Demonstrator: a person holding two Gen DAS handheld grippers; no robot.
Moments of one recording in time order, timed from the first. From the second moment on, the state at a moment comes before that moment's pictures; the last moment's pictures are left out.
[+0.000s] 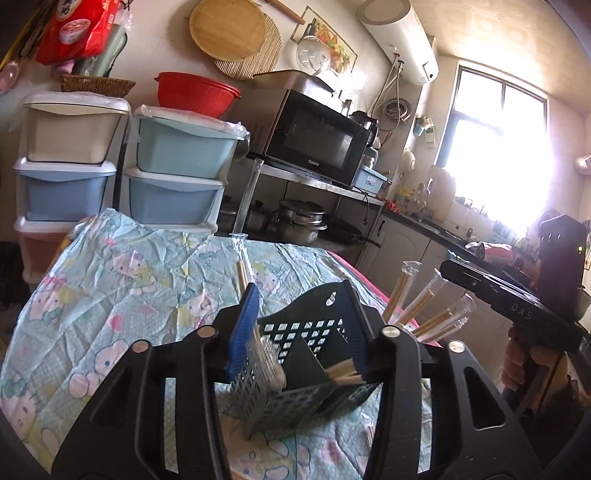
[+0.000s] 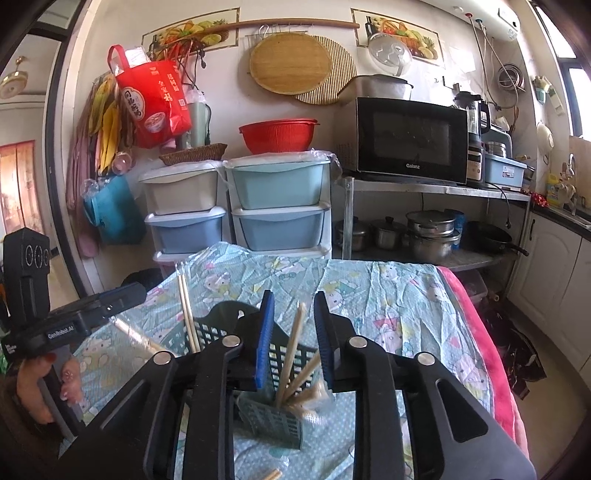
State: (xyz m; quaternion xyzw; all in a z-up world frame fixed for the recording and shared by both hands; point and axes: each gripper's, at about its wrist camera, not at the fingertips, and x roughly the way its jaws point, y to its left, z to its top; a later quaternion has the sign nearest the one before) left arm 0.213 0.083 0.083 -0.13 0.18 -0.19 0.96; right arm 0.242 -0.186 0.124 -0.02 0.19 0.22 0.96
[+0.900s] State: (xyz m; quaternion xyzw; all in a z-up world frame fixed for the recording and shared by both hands) left arm 0.158 0.097 0.078 -0.13 0.23 -0.12 0.96; right arm 0.182 -0.187 0.122 -0.02 0.20 0.24 0.95
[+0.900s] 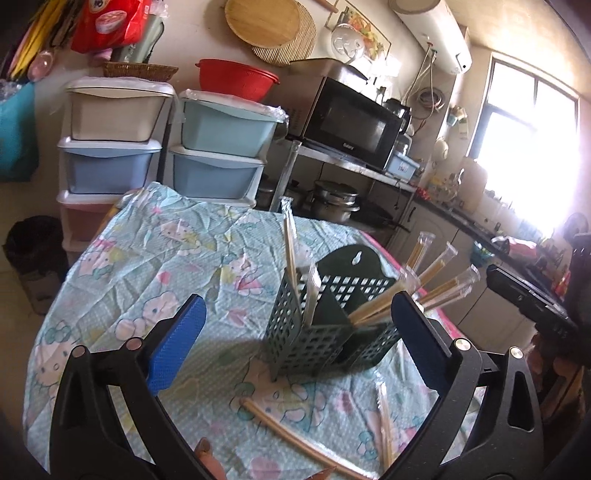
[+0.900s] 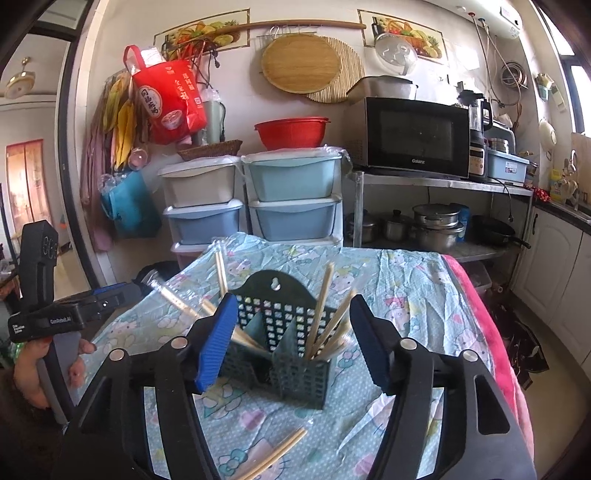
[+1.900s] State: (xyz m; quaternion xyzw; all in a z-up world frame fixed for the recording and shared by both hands) left arm 0.148 0.062 0.022 -0.08 0.34 -0.12 0.93; right arm 0.158 -0.179 0.068 -0.04 0.26 0.24 0.93
